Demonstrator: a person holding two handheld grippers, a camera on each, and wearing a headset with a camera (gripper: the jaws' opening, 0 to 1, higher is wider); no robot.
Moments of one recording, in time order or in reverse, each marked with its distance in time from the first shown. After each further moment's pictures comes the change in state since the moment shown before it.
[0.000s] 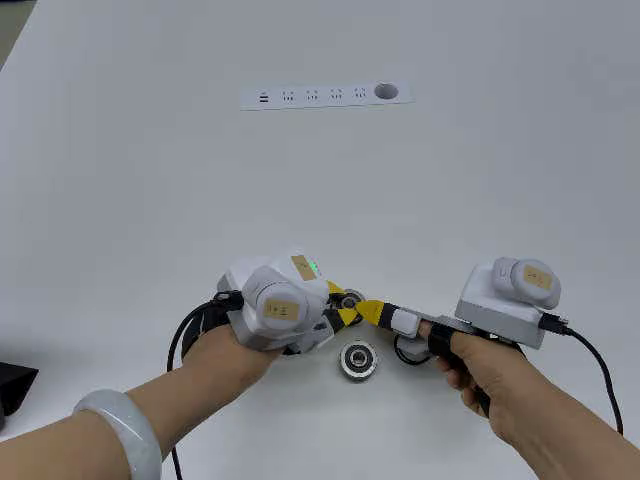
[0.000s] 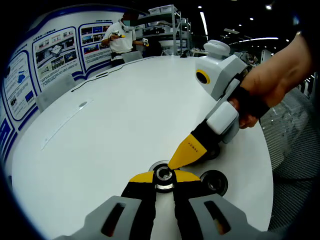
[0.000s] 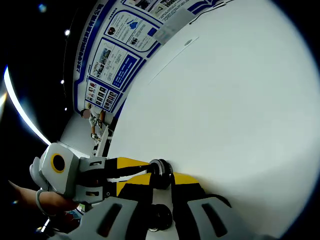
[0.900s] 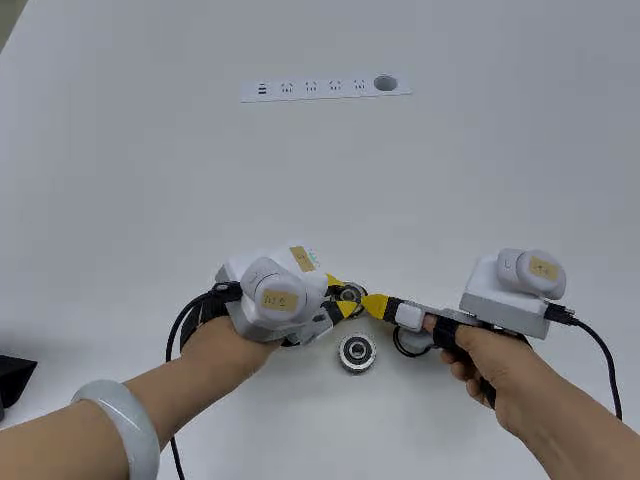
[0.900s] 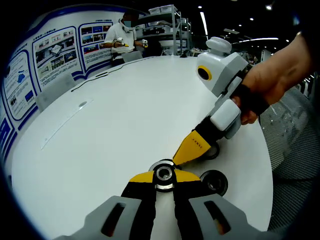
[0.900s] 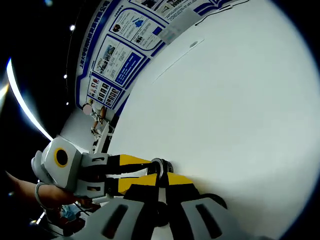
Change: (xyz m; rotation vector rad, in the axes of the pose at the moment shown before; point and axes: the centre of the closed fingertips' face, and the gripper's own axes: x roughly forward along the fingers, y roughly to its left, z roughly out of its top) left arm 0.000 0.000 0.000 -0.003 0.000 -0.003; right arm -0.006 0.001 0.002 -0.059 0.009 0.002
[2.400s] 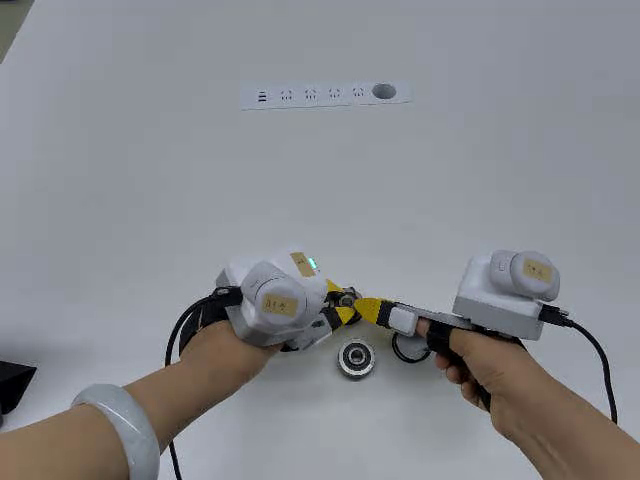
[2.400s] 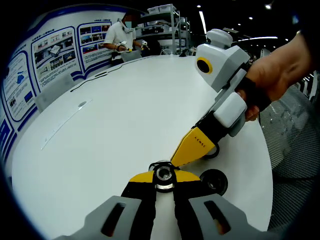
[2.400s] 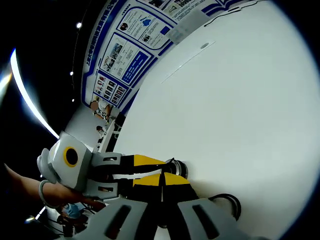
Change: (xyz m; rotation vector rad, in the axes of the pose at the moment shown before) left arm -0.001 -0.001 0.000 0.009 0.007 -0.005; right arm -0.001 0.022 0.002 -0.032 0.005 0.051
